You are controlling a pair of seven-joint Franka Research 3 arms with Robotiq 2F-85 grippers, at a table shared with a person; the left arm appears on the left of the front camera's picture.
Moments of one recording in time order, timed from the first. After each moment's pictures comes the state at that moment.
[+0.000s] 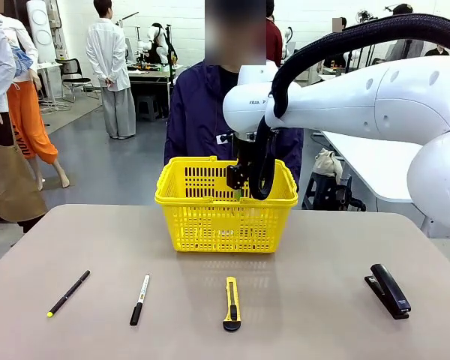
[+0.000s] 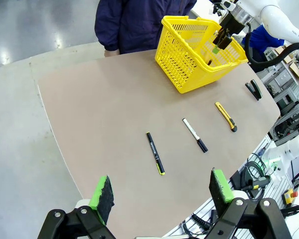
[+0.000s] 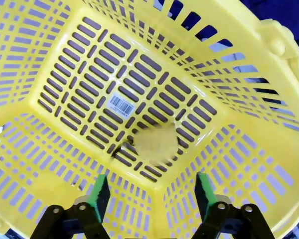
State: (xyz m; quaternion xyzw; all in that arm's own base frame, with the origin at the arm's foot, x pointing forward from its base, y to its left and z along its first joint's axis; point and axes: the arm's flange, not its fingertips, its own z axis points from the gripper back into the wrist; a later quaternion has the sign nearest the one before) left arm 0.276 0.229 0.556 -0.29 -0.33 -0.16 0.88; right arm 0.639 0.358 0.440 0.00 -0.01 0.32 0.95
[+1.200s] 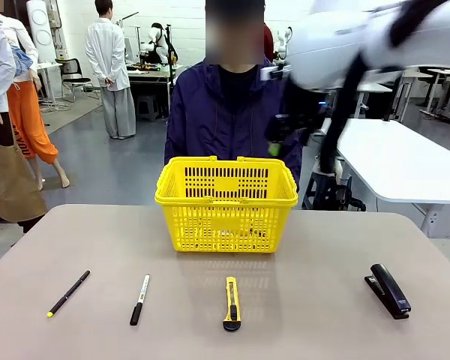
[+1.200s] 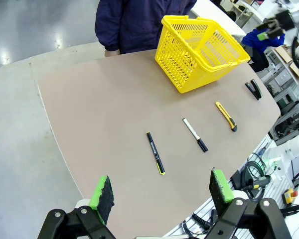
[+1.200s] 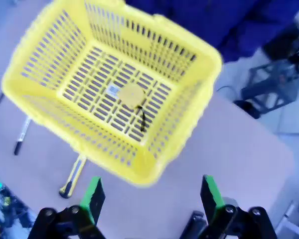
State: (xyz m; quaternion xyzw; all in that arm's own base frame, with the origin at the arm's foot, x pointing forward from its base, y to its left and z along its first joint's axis) left arm 0.276 0.229 0.556 -0.29 -0.33 -0.16 0.88; right arm 0.494 0.233 0.596 0.03 -0.20 0.27 0.94
